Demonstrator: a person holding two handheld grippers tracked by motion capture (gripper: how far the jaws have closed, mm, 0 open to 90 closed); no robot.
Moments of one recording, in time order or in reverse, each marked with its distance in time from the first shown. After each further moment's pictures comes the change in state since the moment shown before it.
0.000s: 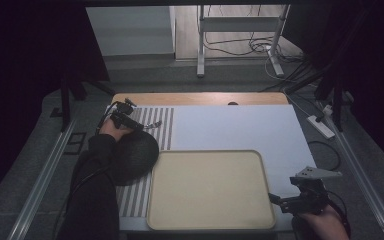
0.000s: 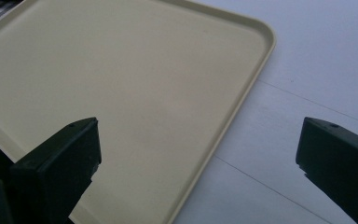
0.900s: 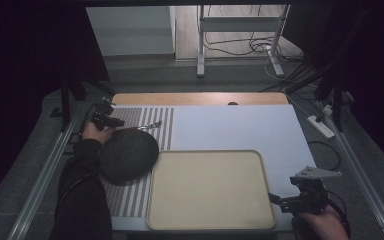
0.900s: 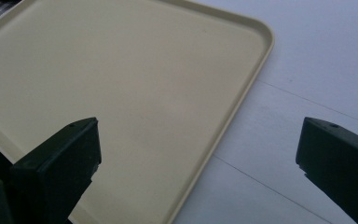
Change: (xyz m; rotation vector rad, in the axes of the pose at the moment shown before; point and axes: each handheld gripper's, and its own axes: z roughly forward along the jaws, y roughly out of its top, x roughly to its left) left arm 0.029 -0.037 -0.034 -0.122 0.043 -0.122; right arm 0.000 0.000 0.000 0.001 -0.004 0.003
